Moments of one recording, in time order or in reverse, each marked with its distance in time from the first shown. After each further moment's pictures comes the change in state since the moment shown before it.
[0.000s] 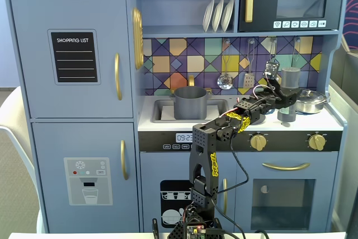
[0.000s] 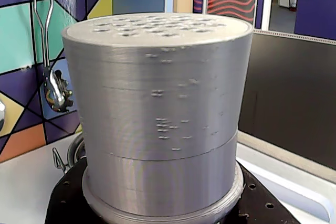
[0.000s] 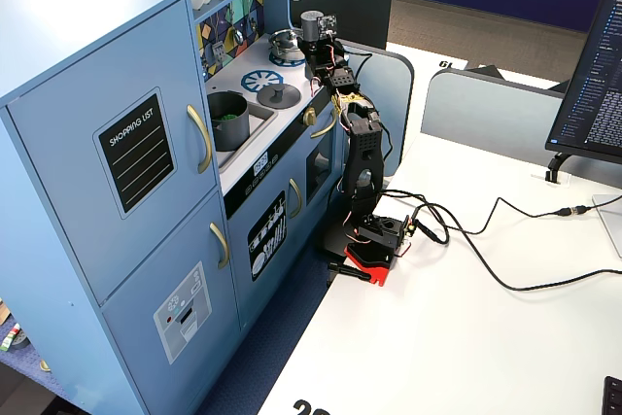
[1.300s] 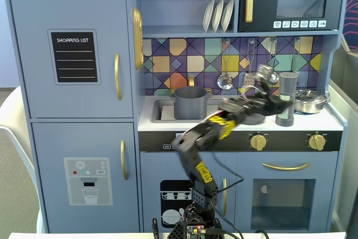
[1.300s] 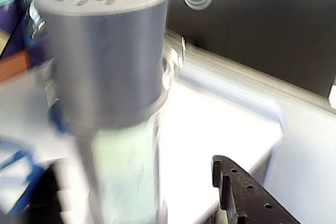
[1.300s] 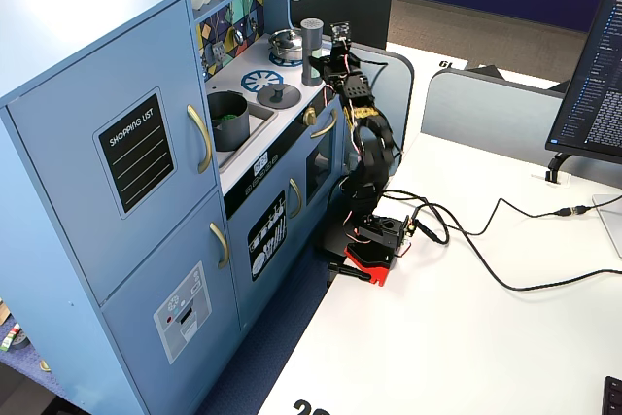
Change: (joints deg) arm 1.3 33.2 20.0 25.9 0.3
